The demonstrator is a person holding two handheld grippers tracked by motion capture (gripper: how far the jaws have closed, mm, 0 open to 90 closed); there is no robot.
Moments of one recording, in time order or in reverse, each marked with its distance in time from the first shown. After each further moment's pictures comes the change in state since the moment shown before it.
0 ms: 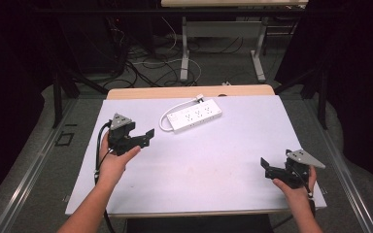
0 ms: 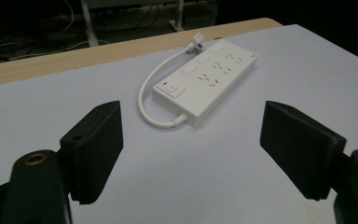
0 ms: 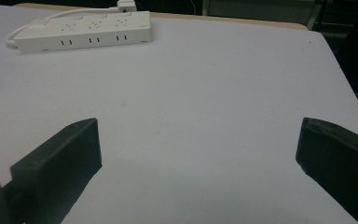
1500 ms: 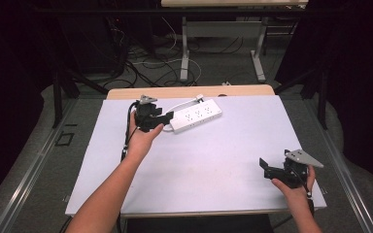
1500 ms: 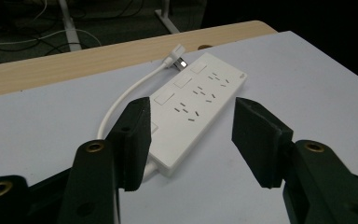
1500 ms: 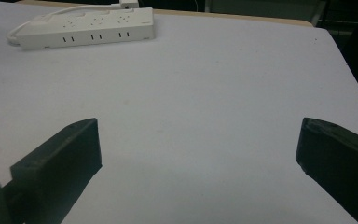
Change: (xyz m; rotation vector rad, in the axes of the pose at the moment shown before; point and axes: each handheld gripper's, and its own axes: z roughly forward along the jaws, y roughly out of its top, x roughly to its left) left arm -0.014 0.044 0.081 0.061 -0.043 -0.046; right arm 0.003 -0.001 0.002 0.017 0.009 0.018
